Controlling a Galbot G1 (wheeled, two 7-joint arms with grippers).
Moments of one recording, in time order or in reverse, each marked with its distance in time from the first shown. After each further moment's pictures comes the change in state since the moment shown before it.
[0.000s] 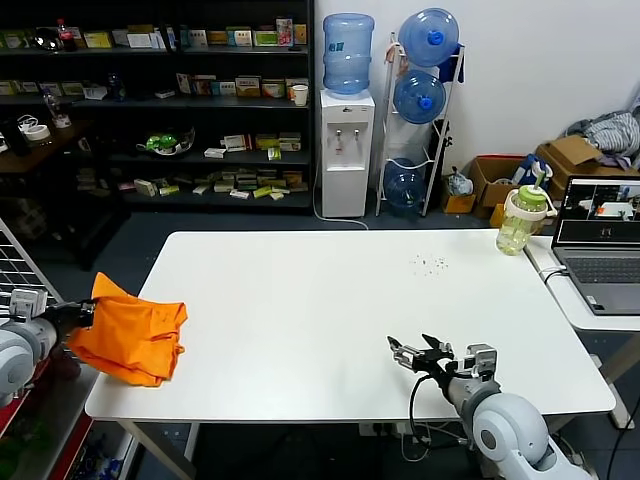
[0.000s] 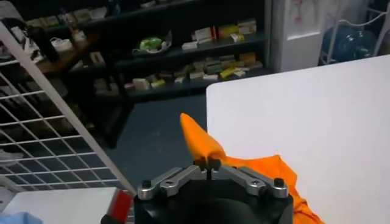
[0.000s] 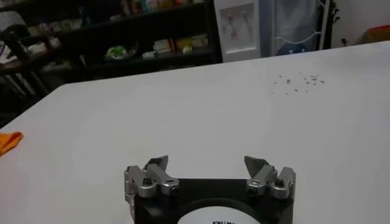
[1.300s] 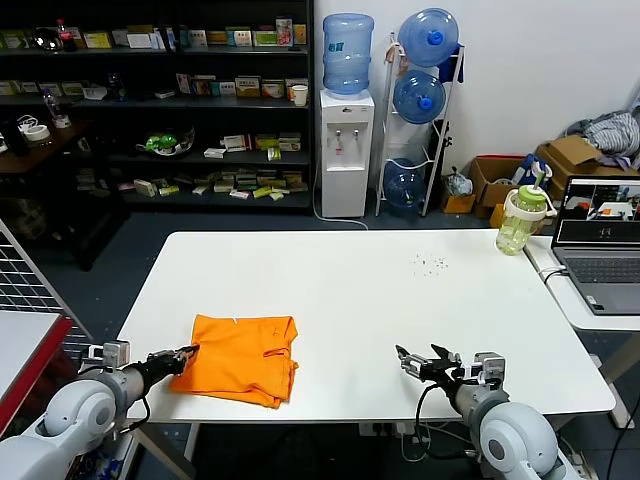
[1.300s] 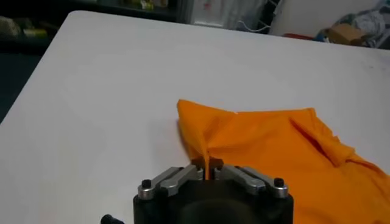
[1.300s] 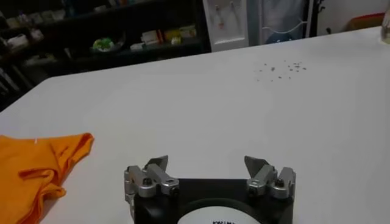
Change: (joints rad) left arm -0.170 -0.320 0.325 0.128 0.100 -0.096 0.300; right arm -0.055 0.006 0.042 0.034 0.016 -0.038 0.038
